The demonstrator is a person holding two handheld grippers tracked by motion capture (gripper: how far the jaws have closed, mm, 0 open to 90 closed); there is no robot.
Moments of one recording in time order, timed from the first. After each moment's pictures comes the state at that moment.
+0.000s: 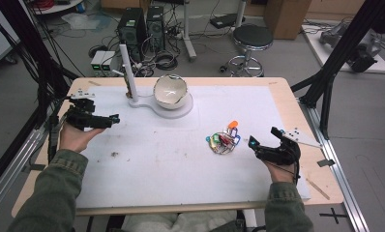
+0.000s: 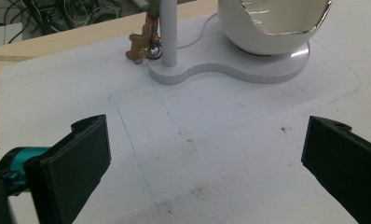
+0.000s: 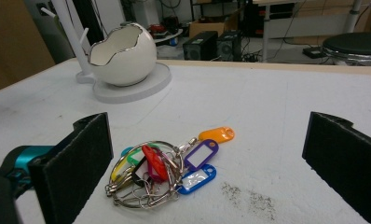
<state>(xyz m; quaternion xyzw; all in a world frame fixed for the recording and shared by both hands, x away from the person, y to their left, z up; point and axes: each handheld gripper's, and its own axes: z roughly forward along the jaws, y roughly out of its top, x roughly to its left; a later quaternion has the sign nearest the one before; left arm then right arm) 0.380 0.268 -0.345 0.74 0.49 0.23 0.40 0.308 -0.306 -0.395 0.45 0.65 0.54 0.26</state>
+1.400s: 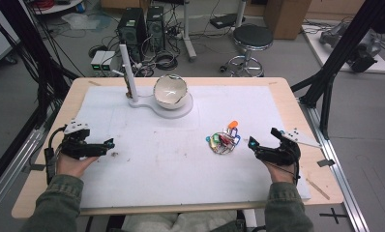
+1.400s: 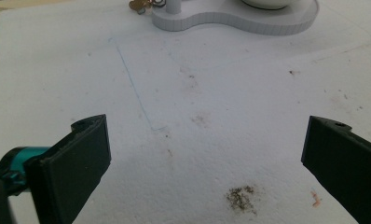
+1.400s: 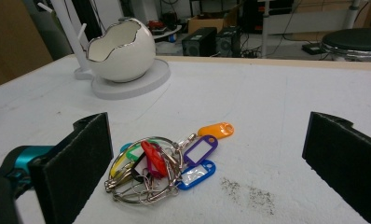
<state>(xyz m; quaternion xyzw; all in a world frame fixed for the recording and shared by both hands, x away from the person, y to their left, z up) 0.324 0.287 -0.409 0.72 0.50 0.24 0.41 0.307 -0.306 -0.395 0.46 0.66 0.54 0.26</state>
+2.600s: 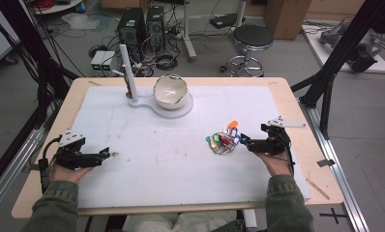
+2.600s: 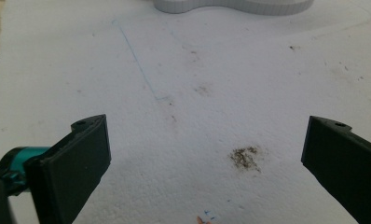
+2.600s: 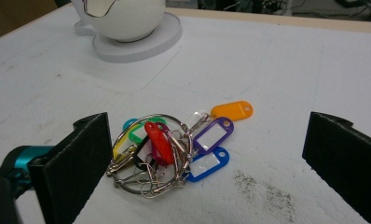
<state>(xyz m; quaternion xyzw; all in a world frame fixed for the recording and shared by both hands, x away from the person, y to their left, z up) 0.301 0.295 -0.422 0.73 0.49 0.25 0.41 0.347 -0.289 -0.389 0.45 0.73 0.47 0.20</state>
